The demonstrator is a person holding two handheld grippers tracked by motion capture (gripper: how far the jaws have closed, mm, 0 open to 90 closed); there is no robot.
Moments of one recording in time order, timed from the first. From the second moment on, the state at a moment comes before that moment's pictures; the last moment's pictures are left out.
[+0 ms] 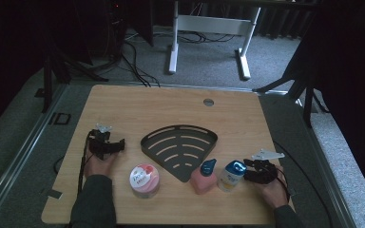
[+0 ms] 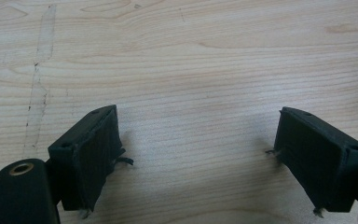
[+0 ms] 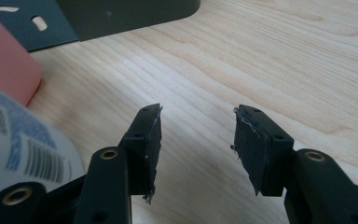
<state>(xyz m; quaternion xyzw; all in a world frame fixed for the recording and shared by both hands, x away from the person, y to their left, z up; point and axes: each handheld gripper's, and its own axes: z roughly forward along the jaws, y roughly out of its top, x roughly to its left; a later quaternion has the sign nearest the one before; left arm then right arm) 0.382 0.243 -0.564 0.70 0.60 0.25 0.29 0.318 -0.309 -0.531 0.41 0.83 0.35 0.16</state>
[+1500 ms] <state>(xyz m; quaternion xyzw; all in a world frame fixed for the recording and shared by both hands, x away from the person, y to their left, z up) 0.382 0.243 -0.564 0.70 0.60 0.25 0.29 0.273 -0.311 -0.537 0.34 0.87 0.34 0.12</state>
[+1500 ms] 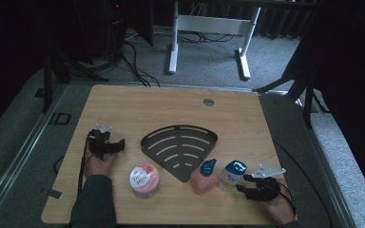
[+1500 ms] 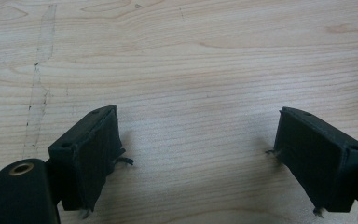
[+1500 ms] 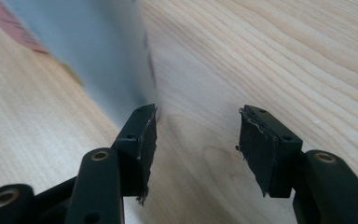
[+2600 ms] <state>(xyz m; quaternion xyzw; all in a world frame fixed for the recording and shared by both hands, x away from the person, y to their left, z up) 0.382 0.243 -0.564 0.70 0.60 0.25 0.29 0.270 -0.278 -0.535 0.27 0.88 0.37 0.11</state>
